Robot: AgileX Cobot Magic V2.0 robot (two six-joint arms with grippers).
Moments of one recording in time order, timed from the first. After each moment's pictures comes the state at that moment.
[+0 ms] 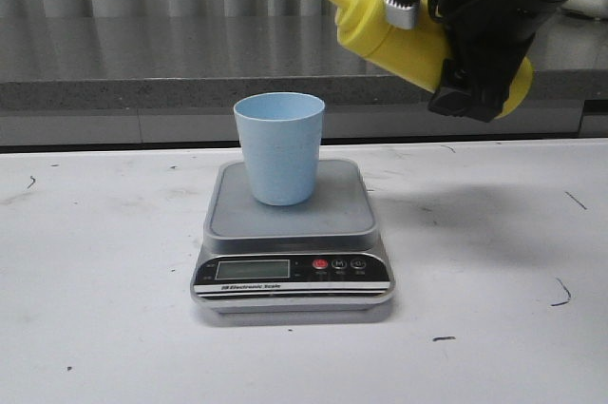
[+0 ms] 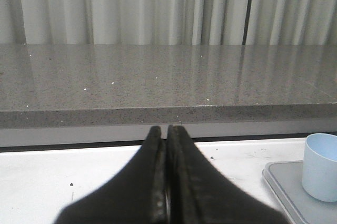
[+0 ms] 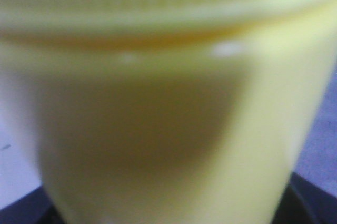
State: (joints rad) left arm -0.11 0.04 -0.30 0.08 0.32 -0.11; right arm 0.34 1.67 -1.12 -0.36 0.23 -0.72
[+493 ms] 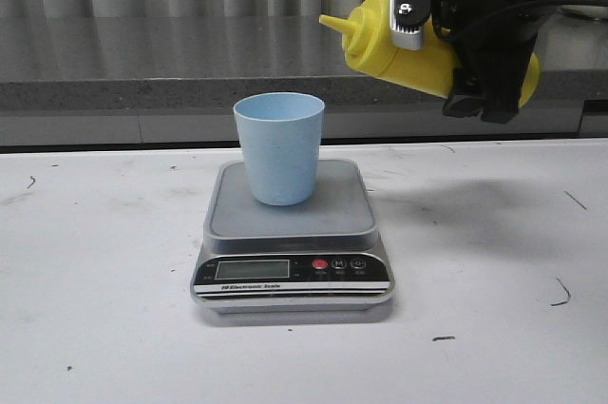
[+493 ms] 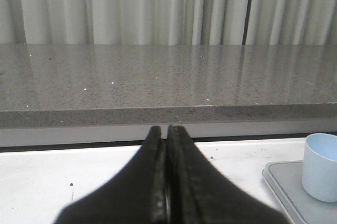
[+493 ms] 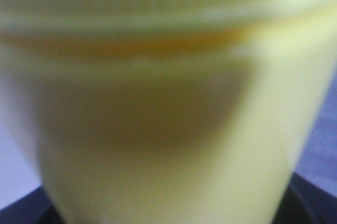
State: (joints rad) left arm -0.11 0.04 -0.30 0.08 0.32 -0.11; right arm 0.34 1.70 -1.17 -0.45 0.29 -0.68
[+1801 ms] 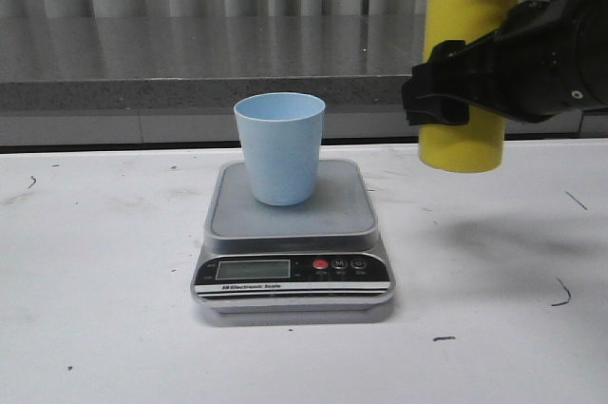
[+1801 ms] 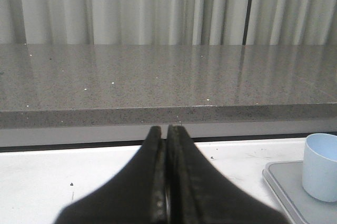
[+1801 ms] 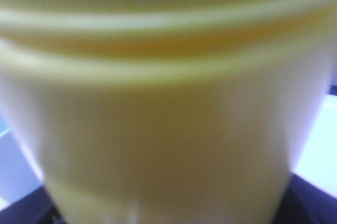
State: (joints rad) left arm -0.11 0.04 -0.30 0.08 0.32 -0.11; right arm 0.33 1.56 -0.59 -0.05 -0.60 0.15
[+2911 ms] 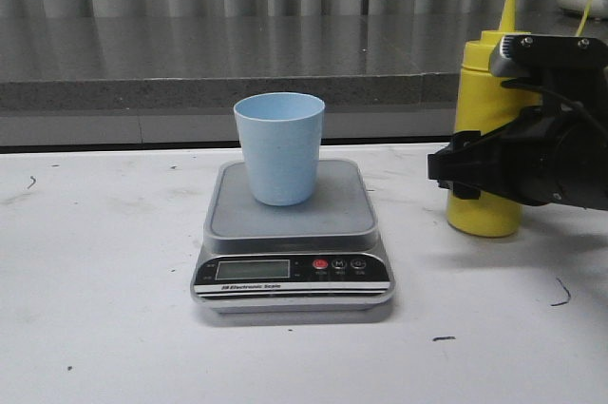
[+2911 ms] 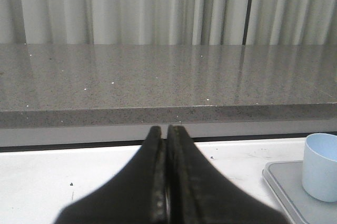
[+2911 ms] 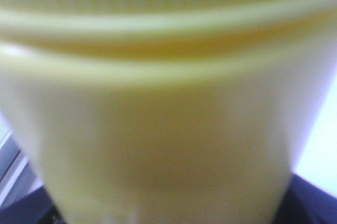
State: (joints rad) left arm -0.11 0.04 -0.30 0.08 0.32 -0.11; right arm 0.31 1.89 -0.57 0.17 -0.95 0.06
